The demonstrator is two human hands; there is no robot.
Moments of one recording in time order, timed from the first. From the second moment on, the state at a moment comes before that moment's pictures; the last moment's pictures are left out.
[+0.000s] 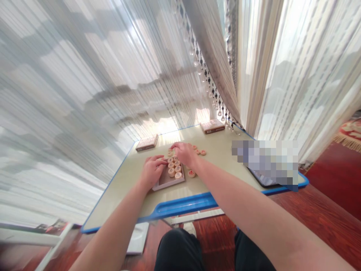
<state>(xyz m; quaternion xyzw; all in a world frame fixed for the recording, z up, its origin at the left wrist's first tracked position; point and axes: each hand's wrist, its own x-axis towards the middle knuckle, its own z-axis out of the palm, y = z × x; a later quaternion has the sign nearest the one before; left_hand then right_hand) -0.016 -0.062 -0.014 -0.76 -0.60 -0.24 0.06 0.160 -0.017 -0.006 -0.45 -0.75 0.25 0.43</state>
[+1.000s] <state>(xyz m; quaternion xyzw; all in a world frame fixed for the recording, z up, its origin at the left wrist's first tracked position) -0.013 -0.062 -0.014 -0.77 -0.58 -0.26 0.06 0.174 -0.003 -0.013 -0.40 -0.84 0.19 0.31</state>
